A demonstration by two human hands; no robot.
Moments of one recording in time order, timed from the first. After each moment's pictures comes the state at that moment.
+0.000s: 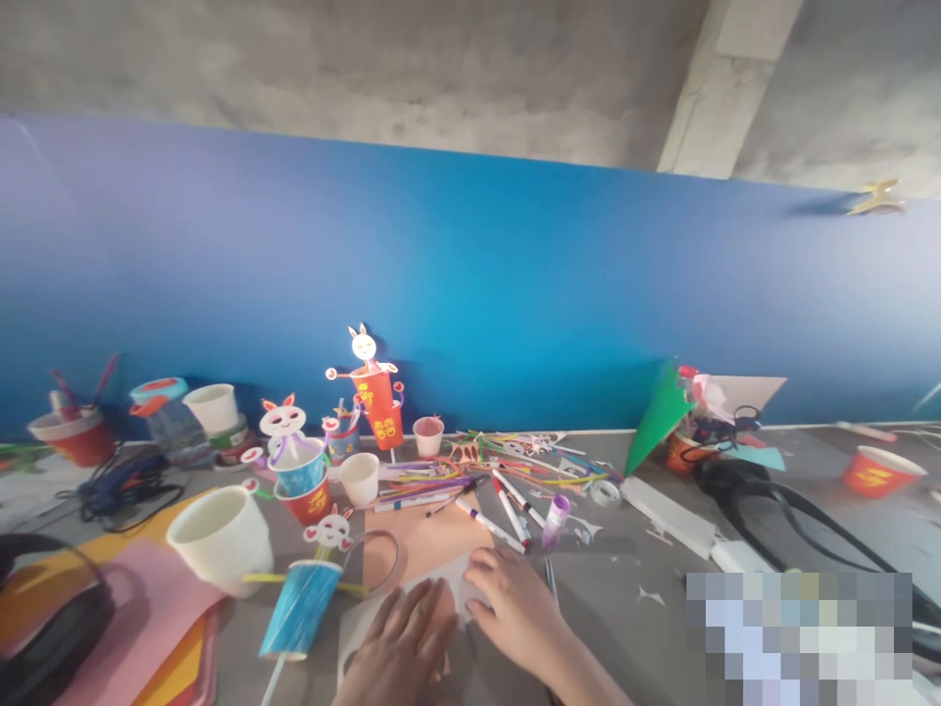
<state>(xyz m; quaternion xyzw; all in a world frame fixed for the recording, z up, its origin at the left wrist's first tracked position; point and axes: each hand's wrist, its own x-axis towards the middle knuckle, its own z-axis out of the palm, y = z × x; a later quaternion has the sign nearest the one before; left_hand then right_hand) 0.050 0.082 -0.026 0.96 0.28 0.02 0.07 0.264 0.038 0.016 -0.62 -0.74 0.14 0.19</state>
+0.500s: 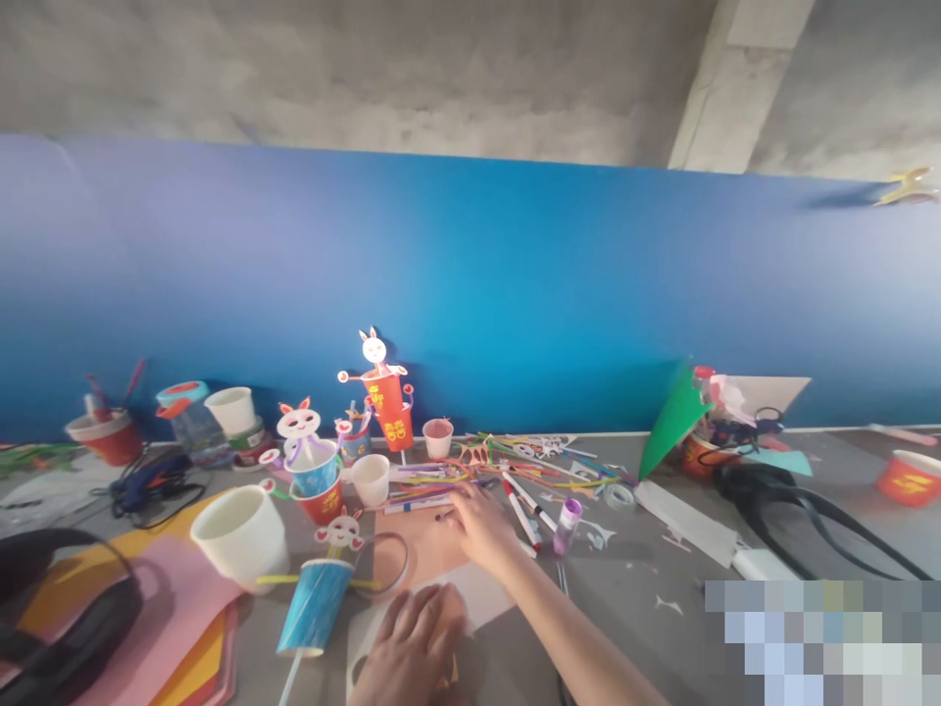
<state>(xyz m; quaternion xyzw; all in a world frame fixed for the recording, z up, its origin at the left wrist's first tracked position) 0.054 0.076 -0.020 0.94 0.32 0.00 0.11 0.247 0.130 0.019 -0.61 -0.74 0.08 0.26</state>
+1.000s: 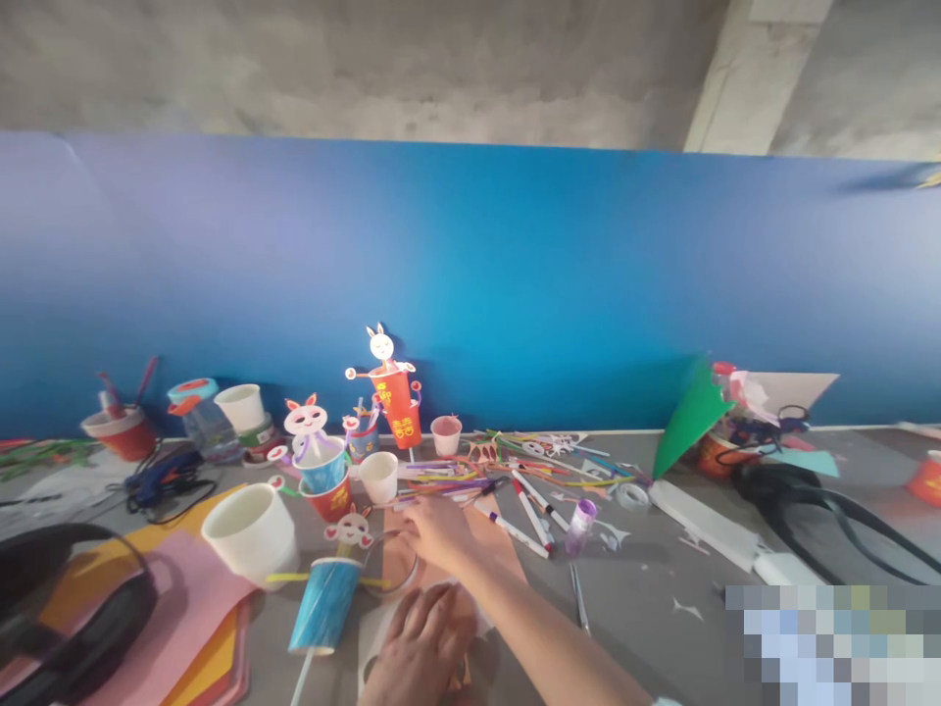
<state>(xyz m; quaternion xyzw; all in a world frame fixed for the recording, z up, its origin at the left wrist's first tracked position) 0.055 0.078 -0.033 0.95 0.30 0.06 0.04 0.178 0.160 0.032 -0.59 -0.78 0.08 0.19</state>
